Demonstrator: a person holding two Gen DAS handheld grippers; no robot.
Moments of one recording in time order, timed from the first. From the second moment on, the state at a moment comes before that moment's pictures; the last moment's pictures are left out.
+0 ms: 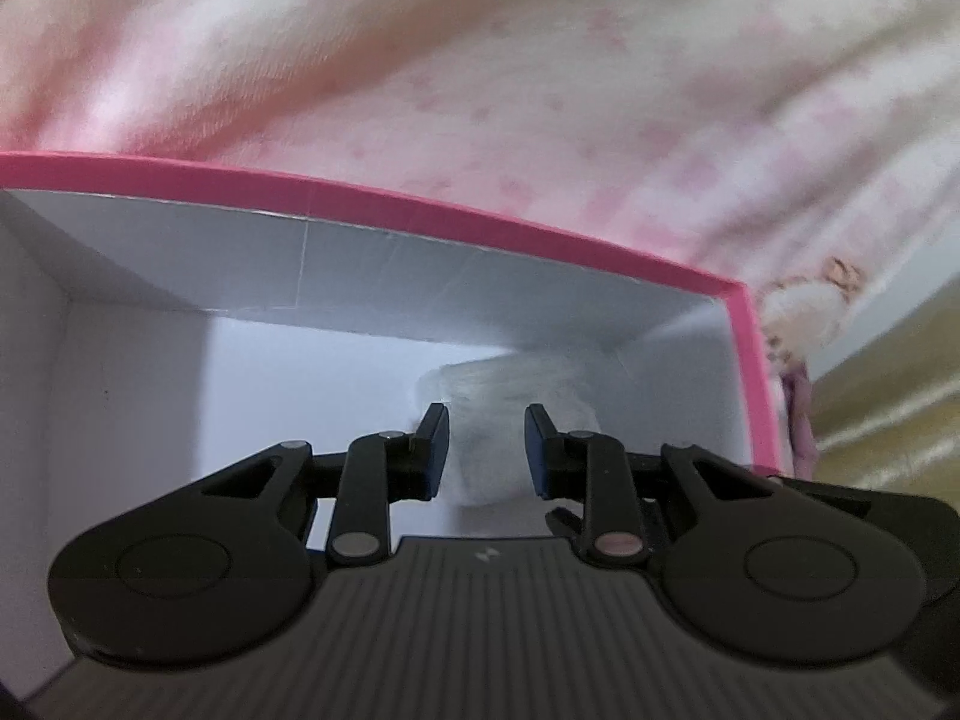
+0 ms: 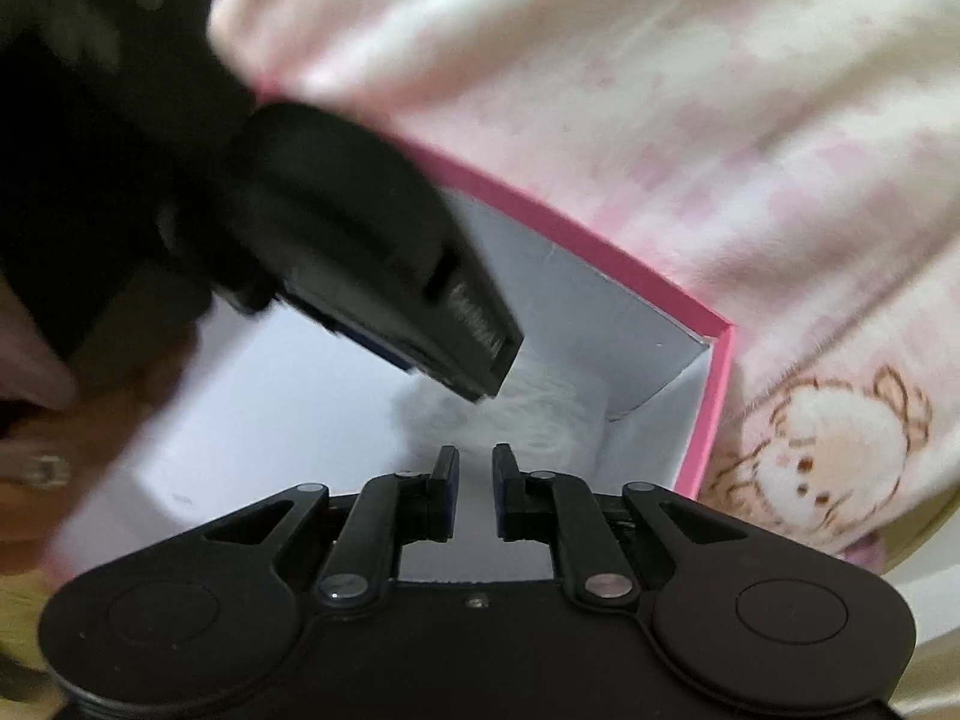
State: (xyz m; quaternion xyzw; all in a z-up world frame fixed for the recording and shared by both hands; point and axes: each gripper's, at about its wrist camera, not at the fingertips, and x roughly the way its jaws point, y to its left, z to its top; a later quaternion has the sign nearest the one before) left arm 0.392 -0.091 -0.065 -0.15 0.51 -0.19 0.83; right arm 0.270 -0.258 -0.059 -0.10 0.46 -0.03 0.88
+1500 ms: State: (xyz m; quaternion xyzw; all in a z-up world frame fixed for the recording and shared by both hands) left arm 0.130 0.023 0.056 0.00 0.49 -0.25 0.84; right arm 0.075 -0.133 0.012 0.09 0.50 0.11 0.86
